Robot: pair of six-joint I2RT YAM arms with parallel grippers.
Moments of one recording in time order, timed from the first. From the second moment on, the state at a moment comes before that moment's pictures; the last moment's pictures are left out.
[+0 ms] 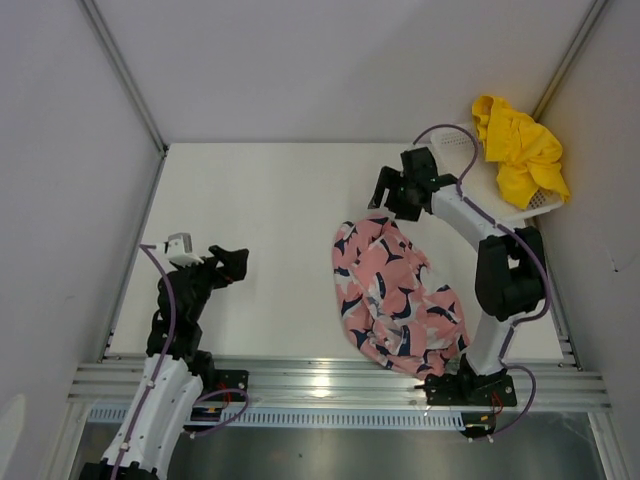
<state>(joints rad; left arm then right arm) -0.08 0.42 0.22 0.05 0.10 -0.51 0.31 1.85 1.49 -0.44 -0.15 0.58</state>
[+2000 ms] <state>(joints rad) -0.08 0.57 0.22 0.10 0.19 -0.52 1.01 1.78 1.92 -0.84 0.30 0.40</state>
